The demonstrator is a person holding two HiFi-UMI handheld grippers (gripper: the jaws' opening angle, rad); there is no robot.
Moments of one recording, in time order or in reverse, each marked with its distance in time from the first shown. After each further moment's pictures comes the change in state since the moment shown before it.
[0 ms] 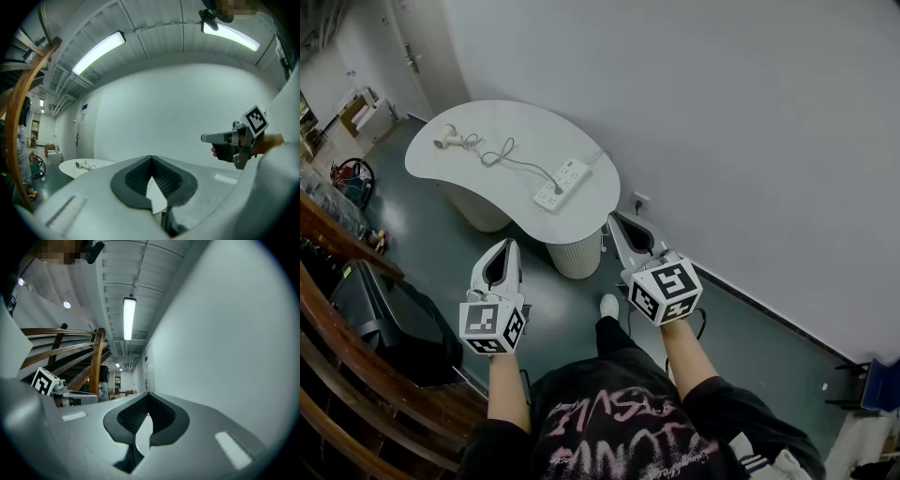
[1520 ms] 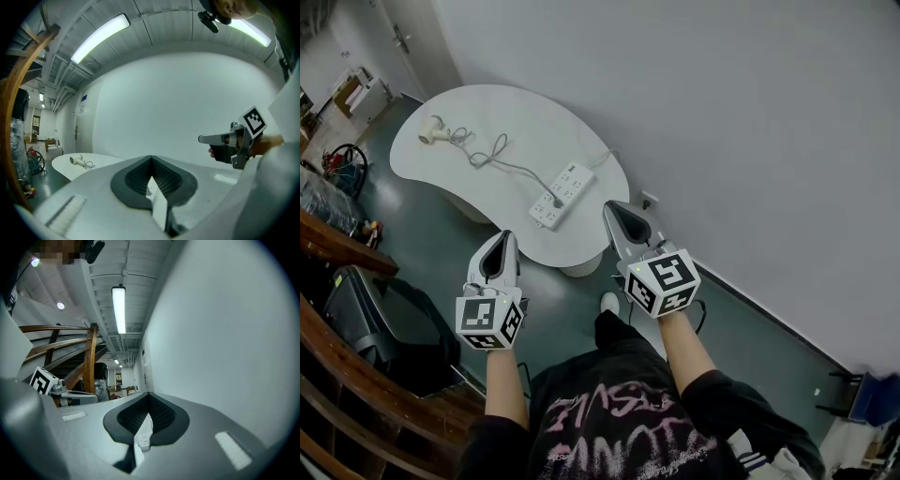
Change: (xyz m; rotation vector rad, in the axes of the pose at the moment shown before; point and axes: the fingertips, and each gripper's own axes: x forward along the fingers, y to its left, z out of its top) left arm 0.125 0.052 -0.030 -0.026 0.068 0.014; right arm 0.124 -0.076 -0.035 0.048 0.068 0.021
